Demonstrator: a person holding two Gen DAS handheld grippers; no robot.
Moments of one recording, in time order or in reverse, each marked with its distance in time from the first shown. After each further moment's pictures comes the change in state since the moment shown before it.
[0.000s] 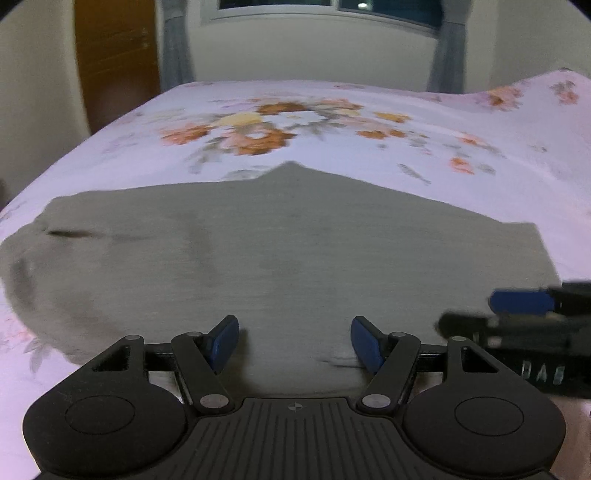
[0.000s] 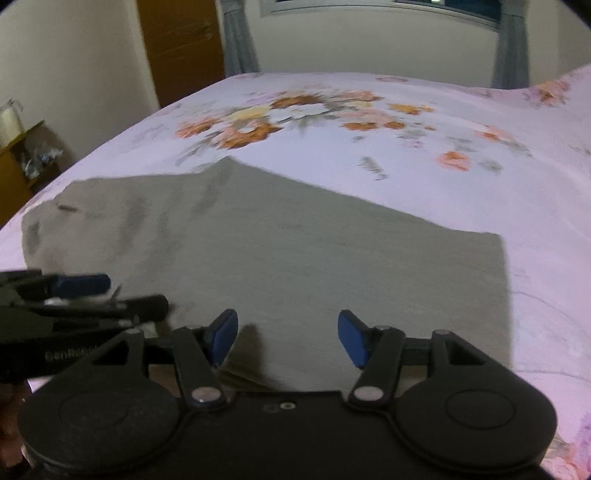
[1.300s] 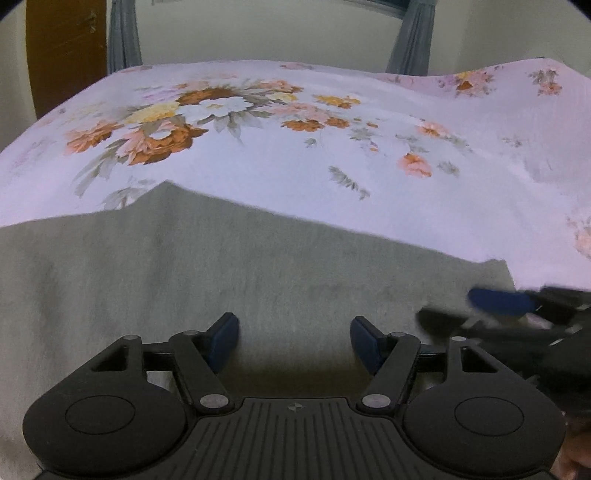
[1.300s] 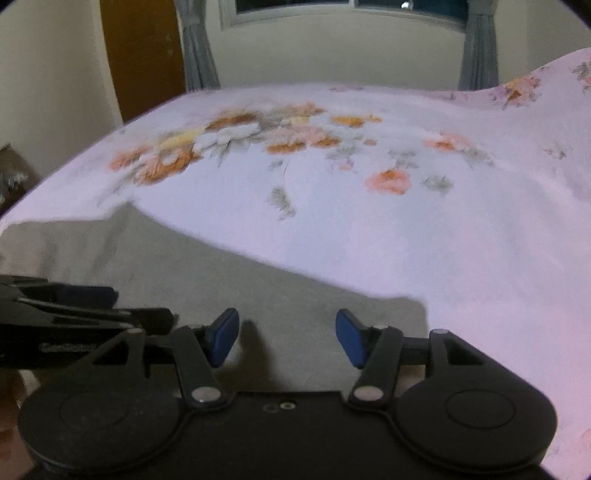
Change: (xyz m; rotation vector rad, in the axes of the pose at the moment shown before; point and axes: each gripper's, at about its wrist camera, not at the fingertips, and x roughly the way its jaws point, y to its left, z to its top) left arm 0.069 -0.085 0.050 0.055 0.065 -0.155; right arm 0.031 -0.090 0.020 0.044 -0.012 -0.084
